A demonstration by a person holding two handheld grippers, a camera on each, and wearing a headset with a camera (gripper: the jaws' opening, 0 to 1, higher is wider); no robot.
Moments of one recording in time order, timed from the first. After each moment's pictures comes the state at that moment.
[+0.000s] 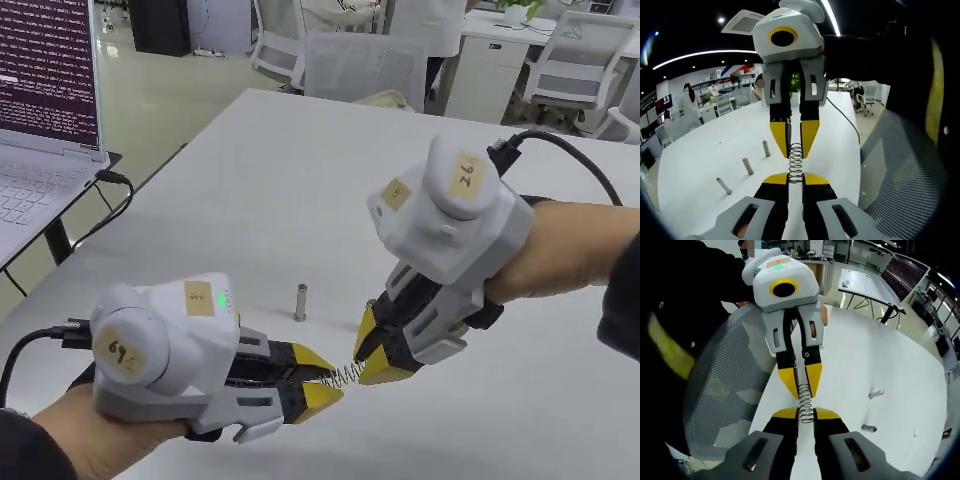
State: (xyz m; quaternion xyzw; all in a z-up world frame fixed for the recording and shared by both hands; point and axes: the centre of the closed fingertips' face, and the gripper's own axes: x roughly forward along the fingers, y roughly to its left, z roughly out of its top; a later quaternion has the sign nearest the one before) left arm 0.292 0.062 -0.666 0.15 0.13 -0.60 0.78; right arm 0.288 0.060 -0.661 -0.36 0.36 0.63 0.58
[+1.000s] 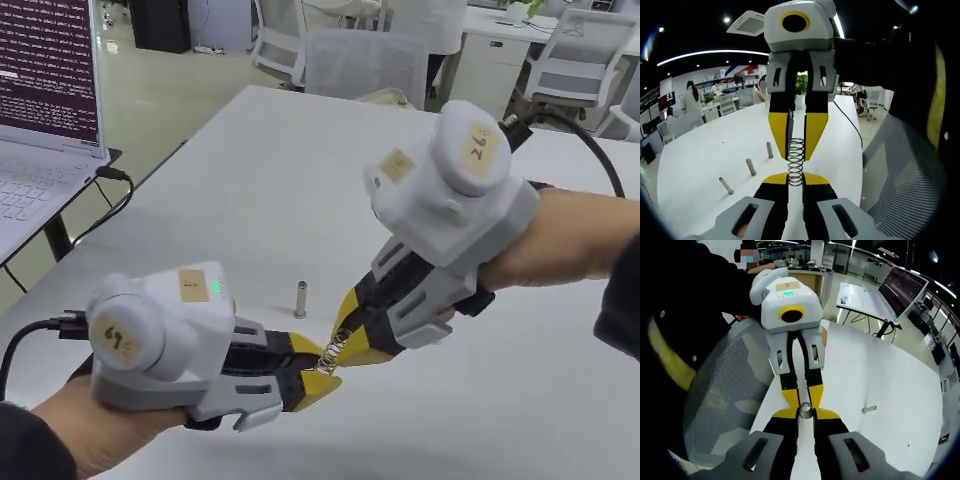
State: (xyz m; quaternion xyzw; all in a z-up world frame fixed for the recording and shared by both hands) left arm 0.299 0.062 -0.662 0.13 0.13 -0.59 0.79; right arm 0.287 0.085 -0.639 -0.36 0.31 0.65 0.60
